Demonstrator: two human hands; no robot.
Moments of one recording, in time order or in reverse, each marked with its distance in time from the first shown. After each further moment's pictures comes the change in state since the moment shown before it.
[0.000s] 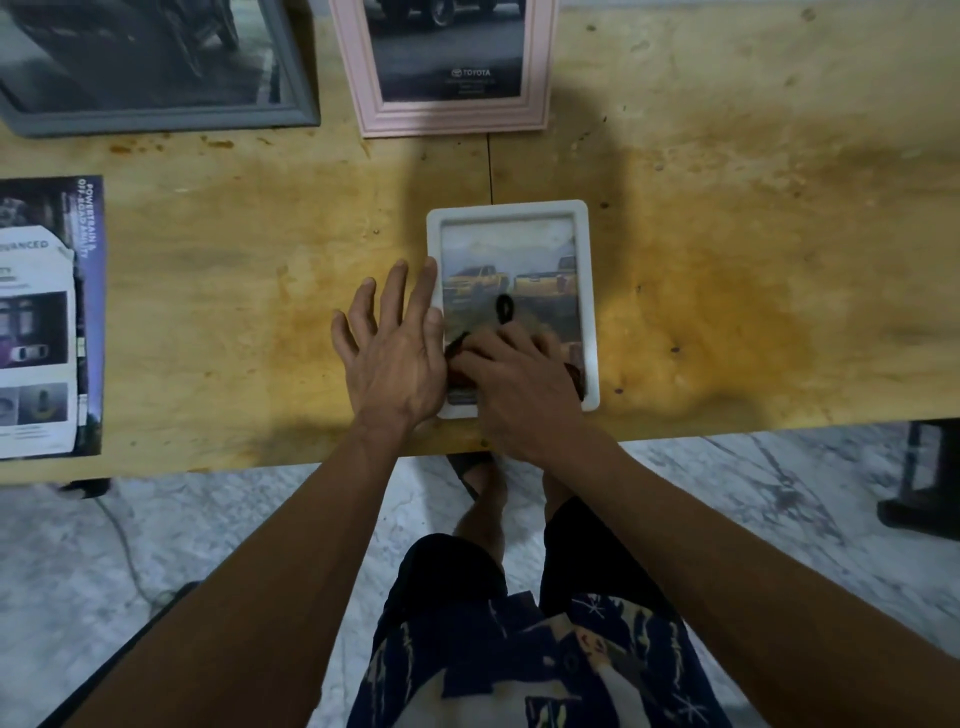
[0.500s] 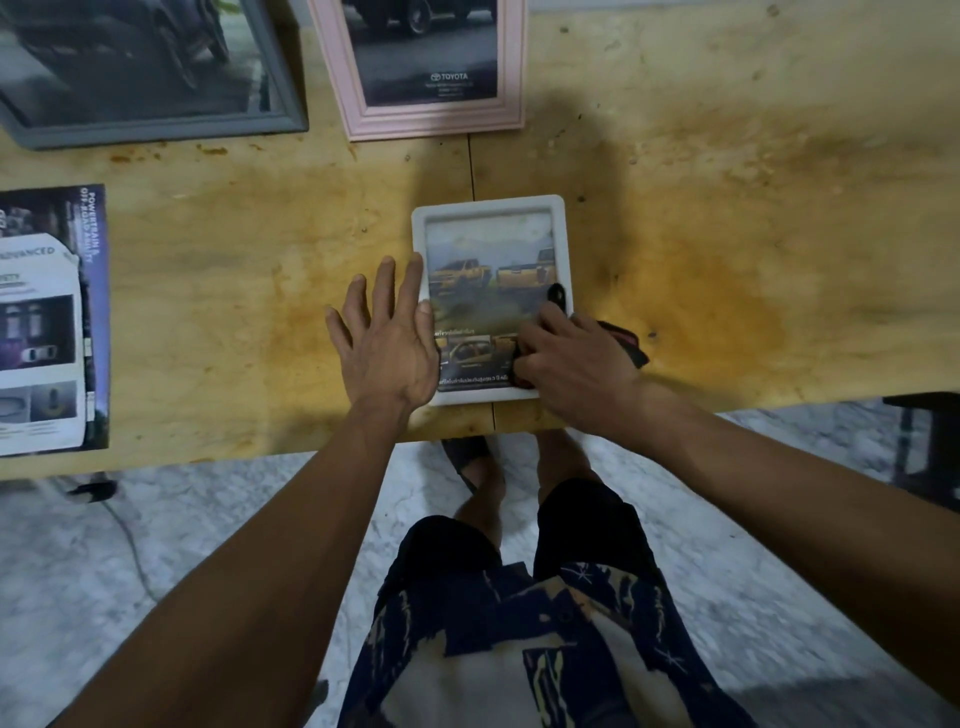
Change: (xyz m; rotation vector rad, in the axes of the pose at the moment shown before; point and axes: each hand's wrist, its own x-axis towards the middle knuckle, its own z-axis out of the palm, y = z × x) left_hand -0.003 0.008 -0.002 0.001 -0.030 -0.025; right_hand -0.020 0.052 -0.045 -0.321 -0.214 -0.220
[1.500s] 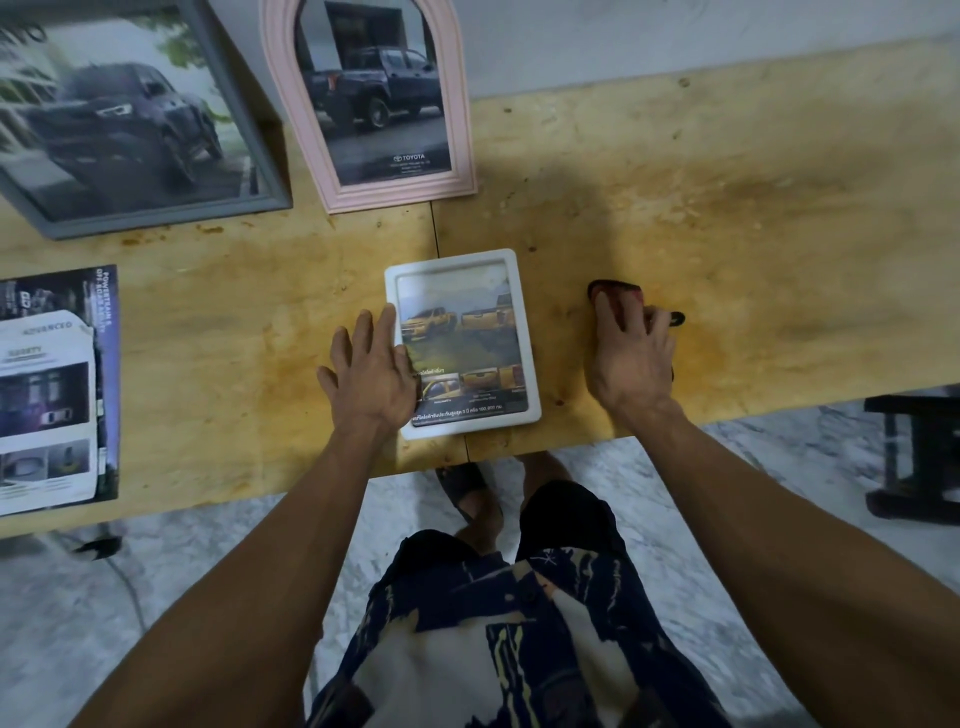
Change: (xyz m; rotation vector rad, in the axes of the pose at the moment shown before) left_hand 0.004 0.018 -0.023 -0.051 -0.122 -0.037; right_hand -0.038 0.071 0.019 0.267 0.066 0.881
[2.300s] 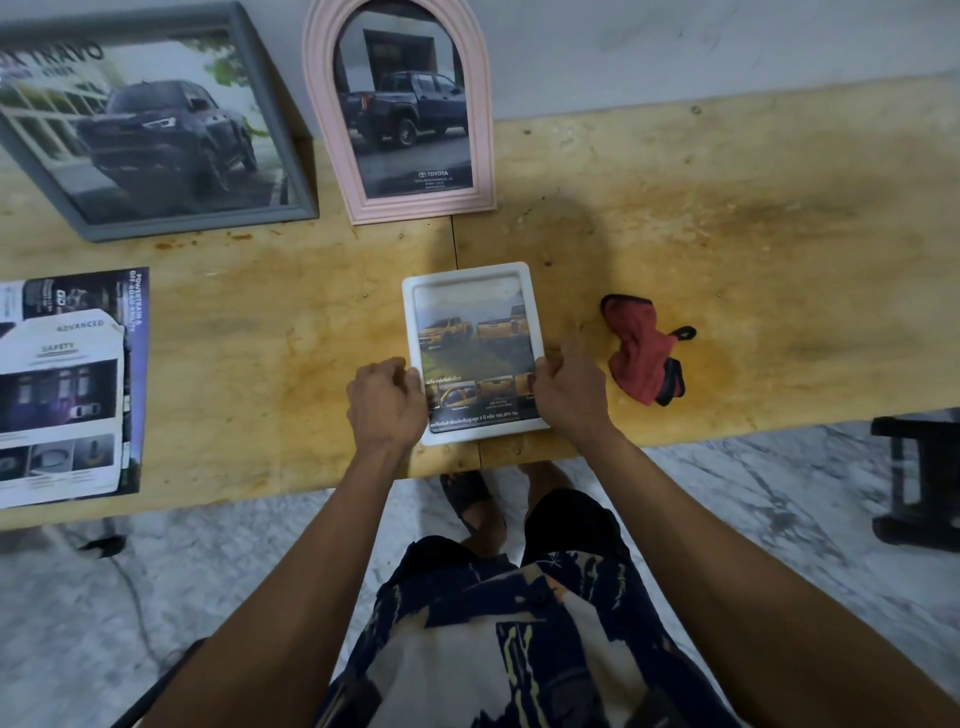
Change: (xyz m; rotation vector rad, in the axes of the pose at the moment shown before) left_hand -0.020 0.008 -0.008 -0.266 0.088 -0.175; right_hand -0.027 -0.072 -0.003 0.699 -0.118 0.152
